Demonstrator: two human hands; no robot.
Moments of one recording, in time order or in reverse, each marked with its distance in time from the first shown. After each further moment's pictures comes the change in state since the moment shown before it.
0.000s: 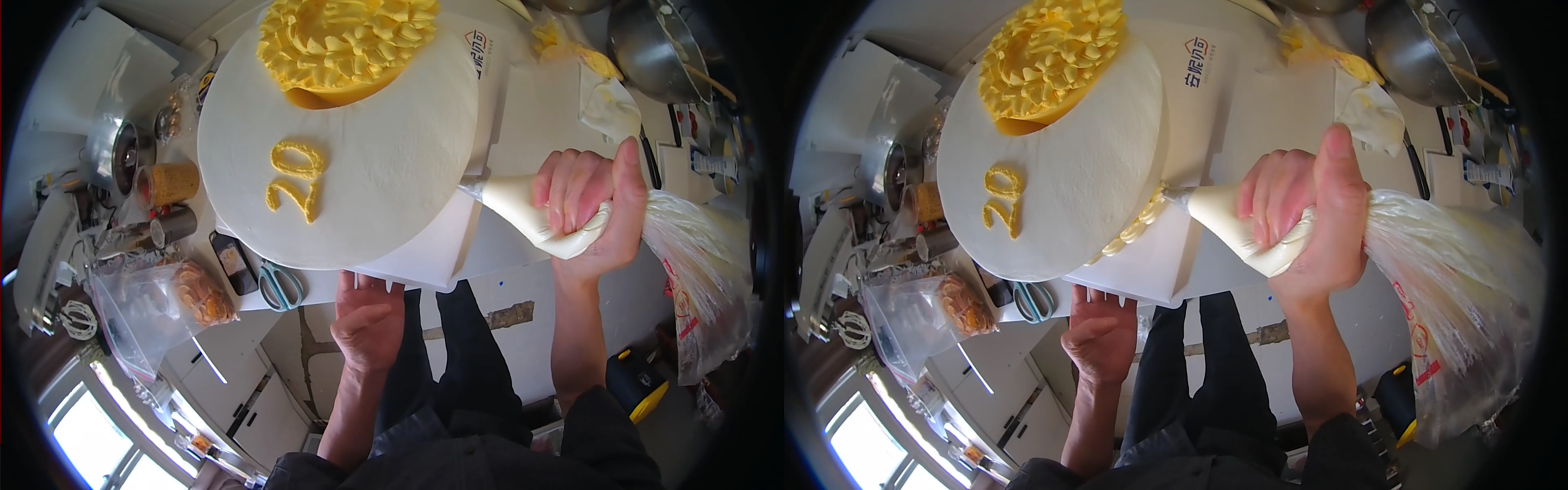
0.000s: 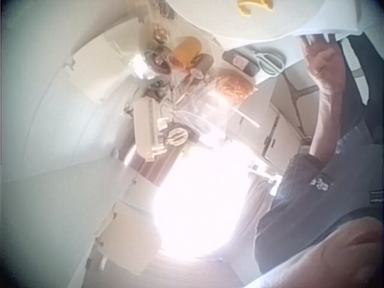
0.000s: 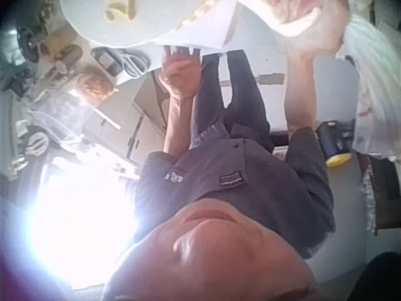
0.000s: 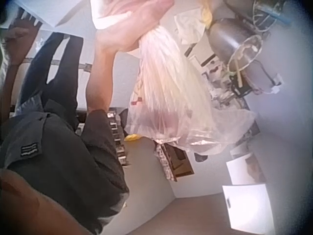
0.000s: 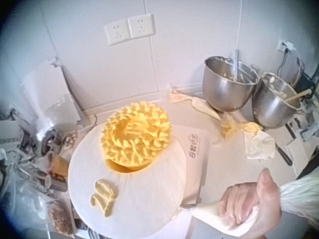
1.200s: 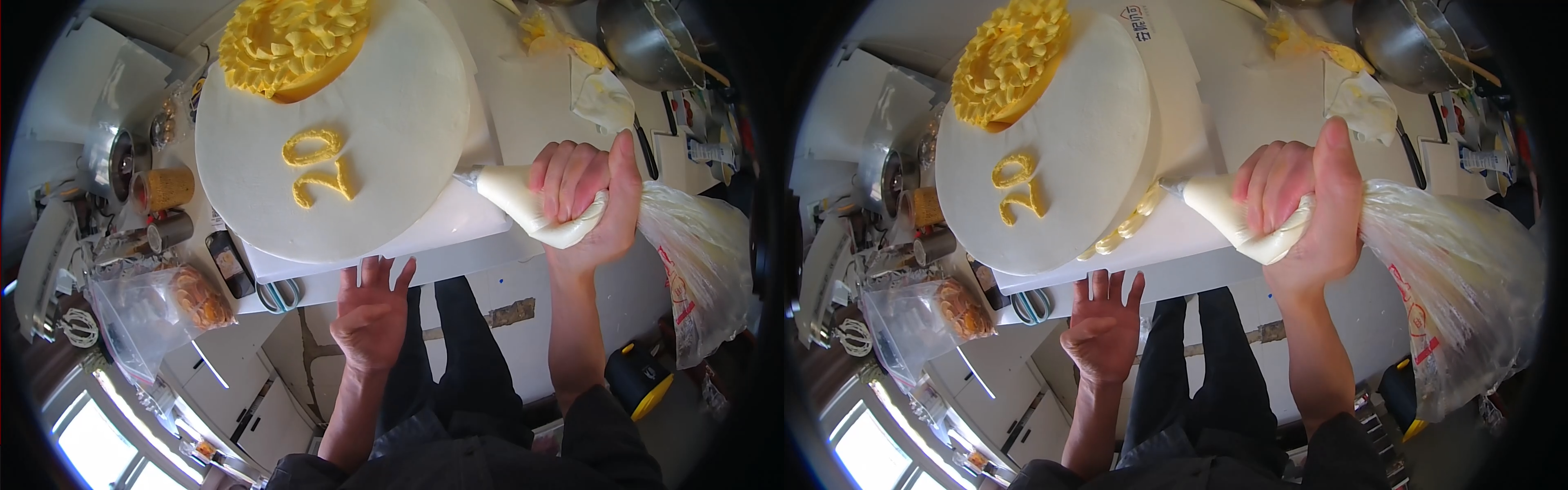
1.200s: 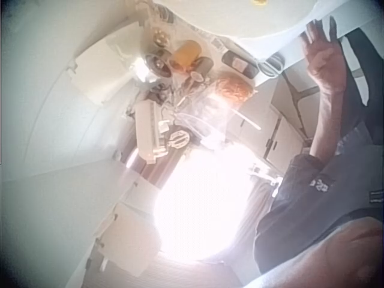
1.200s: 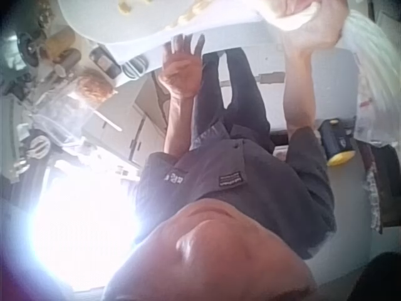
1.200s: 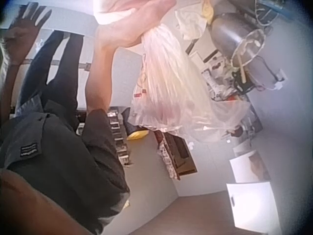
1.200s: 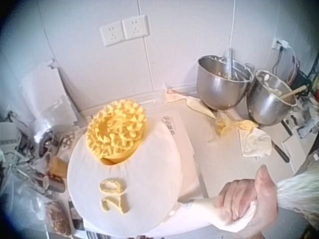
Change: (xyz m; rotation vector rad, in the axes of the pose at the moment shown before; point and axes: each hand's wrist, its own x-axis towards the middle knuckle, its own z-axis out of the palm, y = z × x) left_hand 0.000 -0.009 -0.006 -0.081 -0.149 -0.035; right_hand -0.006 0.000 -0.007 -0.034 0.045 -0.045
